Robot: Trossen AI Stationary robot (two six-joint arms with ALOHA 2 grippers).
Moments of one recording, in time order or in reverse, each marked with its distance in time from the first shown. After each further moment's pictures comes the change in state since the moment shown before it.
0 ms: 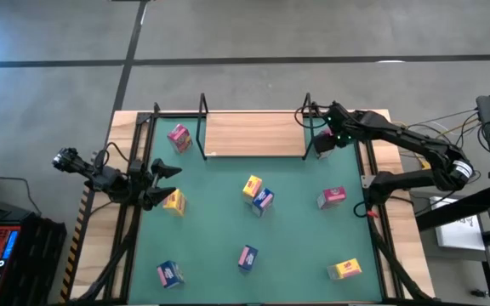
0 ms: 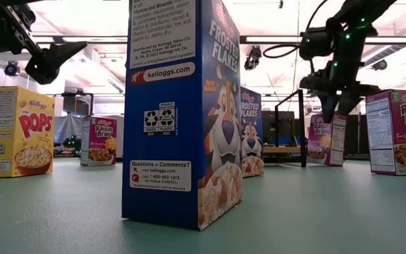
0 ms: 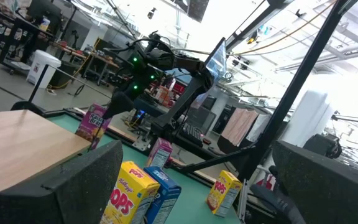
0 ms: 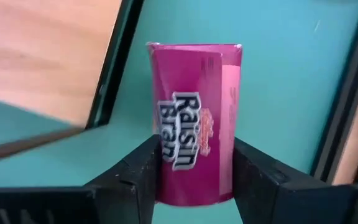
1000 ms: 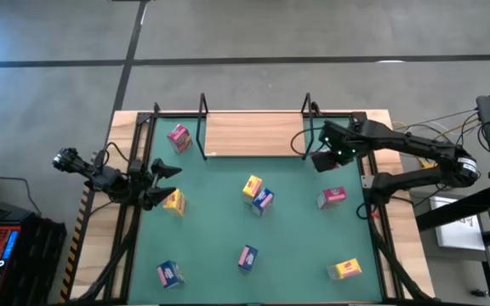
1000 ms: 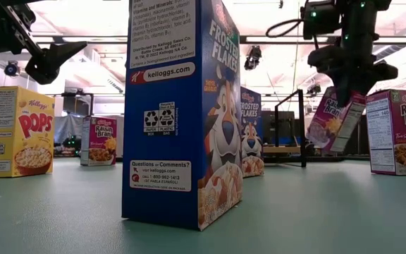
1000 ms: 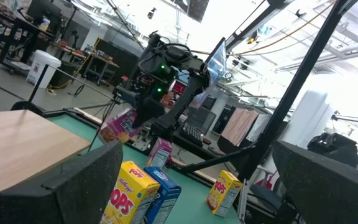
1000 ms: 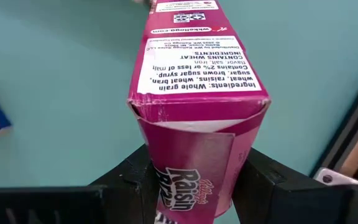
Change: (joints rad) left arm 0.000 0.000 0.000 0.000 0.000 0.000; right arm 0.310 -0.059 0.085 -0.234 -0.098 0.229
